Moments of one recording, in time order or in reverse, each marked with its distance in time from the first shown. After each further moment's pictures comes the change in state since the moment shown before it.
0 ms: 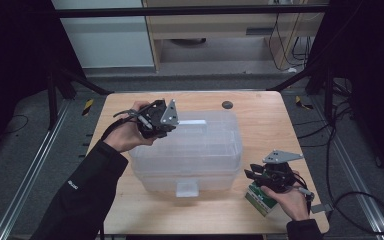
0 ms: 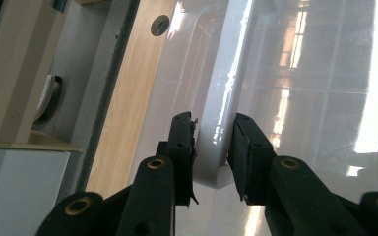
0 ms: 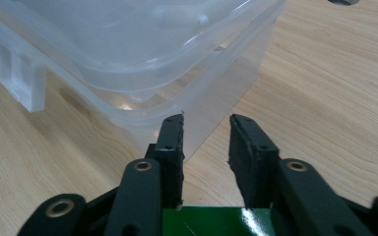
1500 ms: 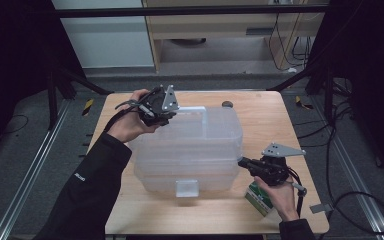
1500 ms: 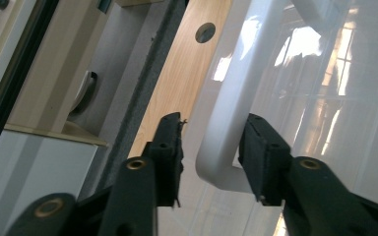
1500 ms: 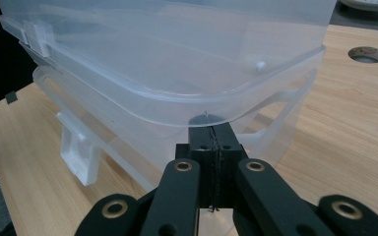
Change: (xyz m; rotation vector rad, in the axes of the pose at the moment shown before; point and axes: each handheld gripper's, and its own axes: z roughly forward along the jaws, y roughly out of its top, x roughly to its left) left arm 0.022 0.002 0.004 -0.041 0.112 -0.086; right arm 0.010 0.022 0.002 -0.196 0.104 0.067
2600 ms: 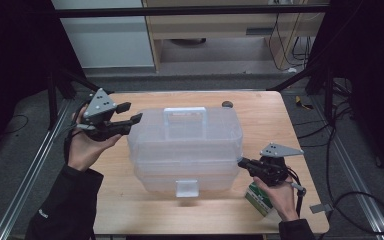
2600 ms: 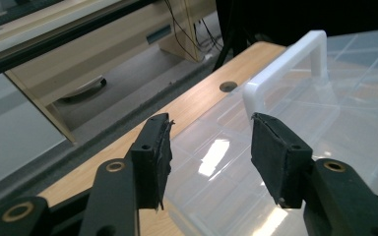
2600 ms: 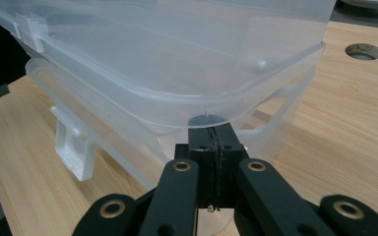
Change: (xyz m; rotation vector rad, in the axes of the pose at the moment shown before) left arm -0.006 -0.102 -0.080 -0.322 0.089 -0.559; right arm 0.002 0.001 0.001 0.024 -0.013 -0.011
